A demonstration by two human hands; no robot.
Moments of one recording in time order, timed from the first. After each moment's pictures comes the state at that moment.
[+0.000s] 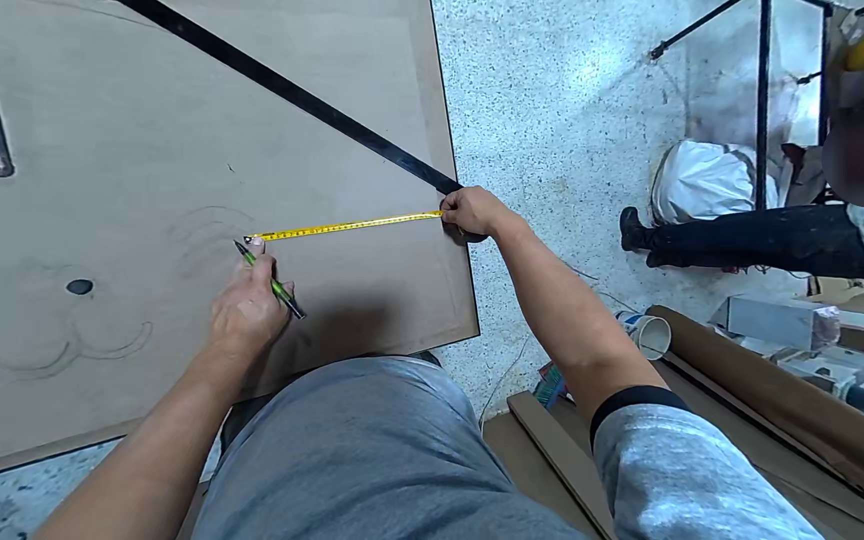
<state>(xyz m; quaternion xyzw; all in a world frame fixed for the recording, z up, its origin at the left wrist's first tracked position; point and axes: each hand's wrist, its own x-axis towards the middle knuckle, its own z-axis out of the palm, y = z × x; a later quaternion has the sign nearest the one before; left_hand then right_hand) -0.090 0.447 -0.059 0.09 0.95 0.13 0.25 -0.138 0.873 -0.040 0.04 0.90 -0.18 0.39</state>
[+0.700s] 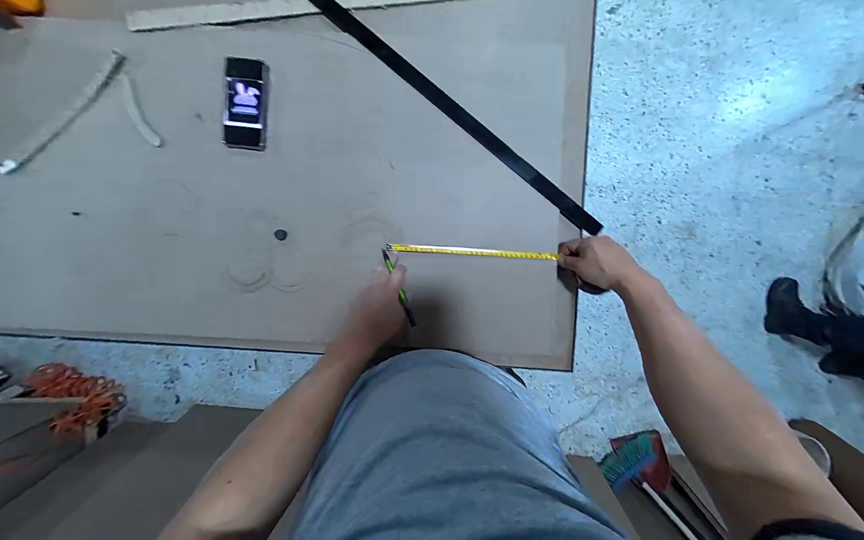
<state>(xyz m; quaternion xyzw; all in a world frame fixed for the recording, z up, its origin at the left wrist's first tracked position) -0.052 0.429 -0.054 0.10 0.94 0.20 0.25 -0.107 0.865 -0.043 0.01 0.90 -0.16 0.40</state>
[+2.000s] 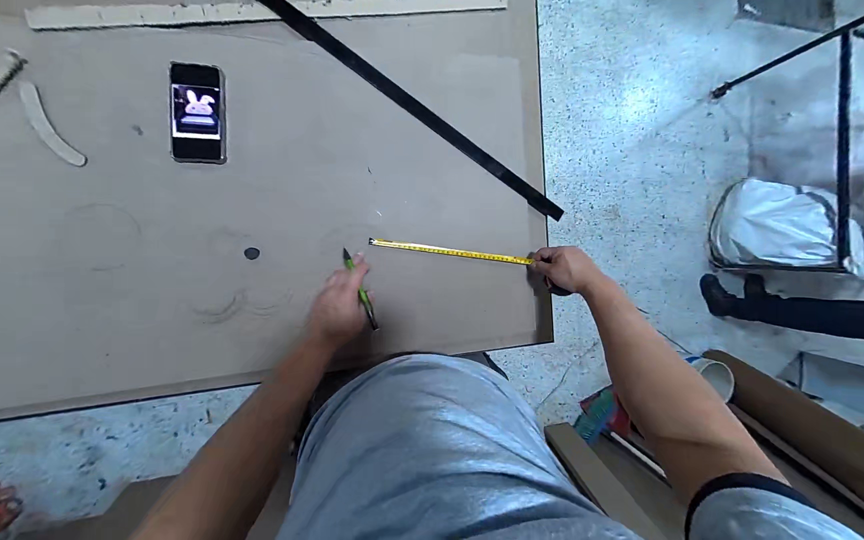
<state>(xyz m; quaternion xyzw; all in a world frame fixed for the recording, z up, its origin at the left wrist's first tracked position) -0.067 0.362 -0.075 0.18 0.93 0.29 0.16 -0.048 0.840 -0.028 0.11 0.90 -0.18 0.37</state>
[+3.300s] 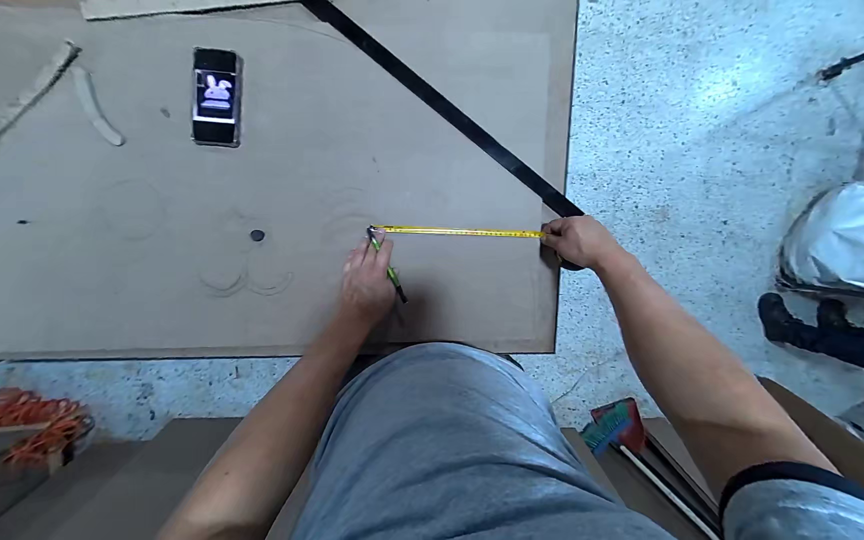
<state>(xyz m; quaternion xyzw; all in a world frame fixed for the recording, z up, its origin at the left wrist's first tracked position) -0.068 0.438 -0.074 0.14 0.97 0.16 0.15 -0.114 0.866 -0.043 0.02 0.92 -0.14 0.37</state>
